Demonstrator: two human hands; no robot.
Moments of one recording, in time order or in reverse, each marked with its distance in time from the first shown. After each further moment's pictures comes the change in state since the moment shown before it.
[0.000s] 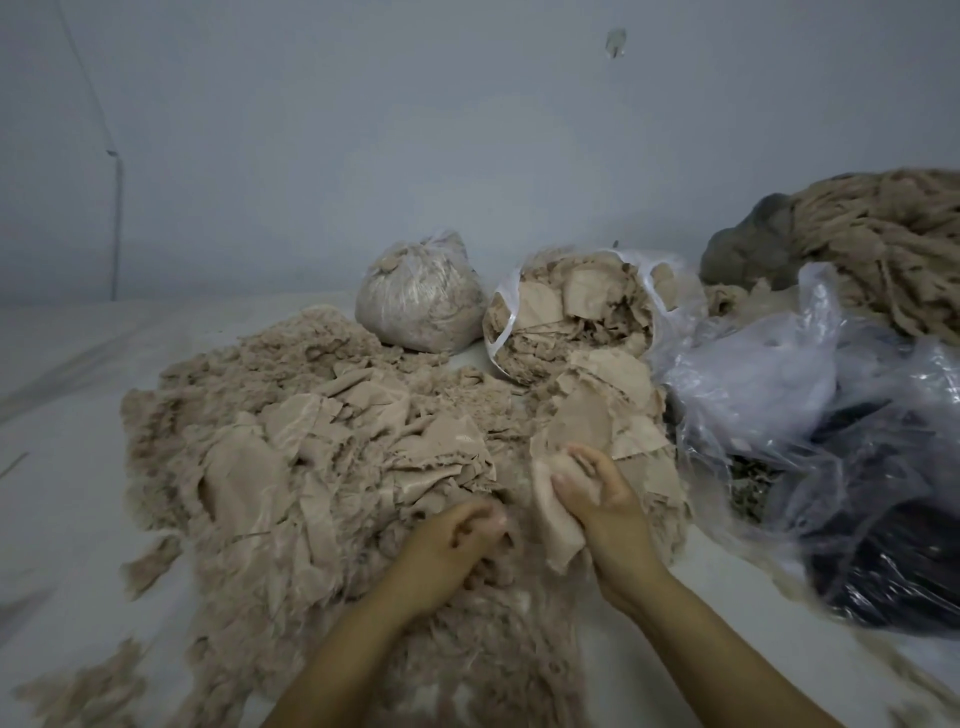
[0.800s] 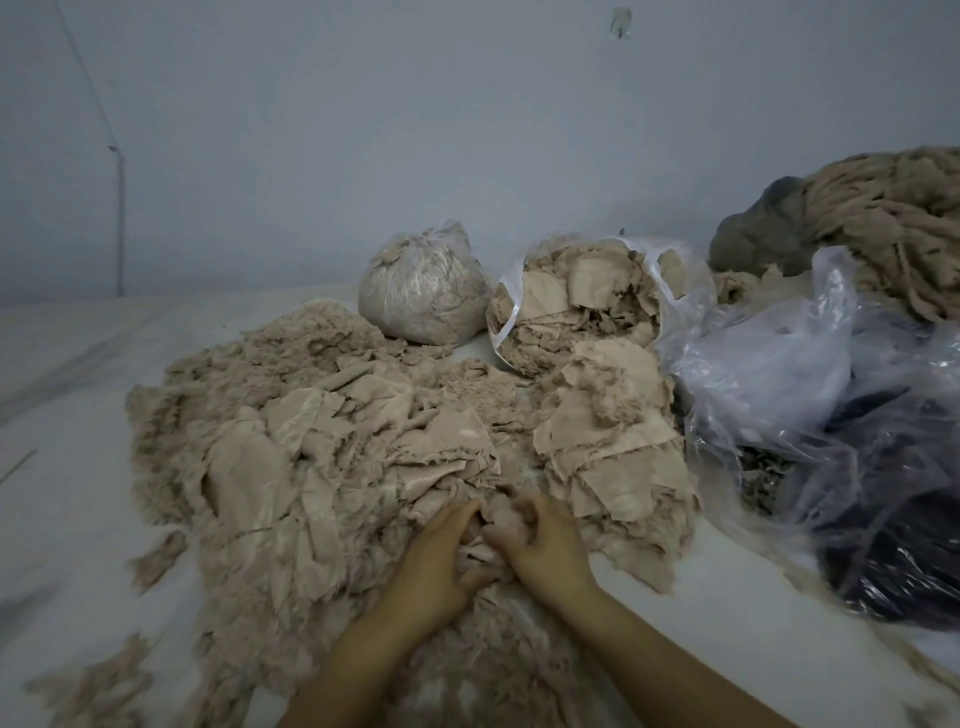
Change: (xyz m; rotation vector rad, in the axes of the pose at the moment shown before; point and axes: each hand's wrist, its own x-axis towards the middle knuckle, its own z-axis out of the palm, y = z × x) left_hand 0.000 -0.030 0.007 0.479 0.009 0.074; right_hand 0.005 0.062 0.027 -0.902 -0.123 0.107
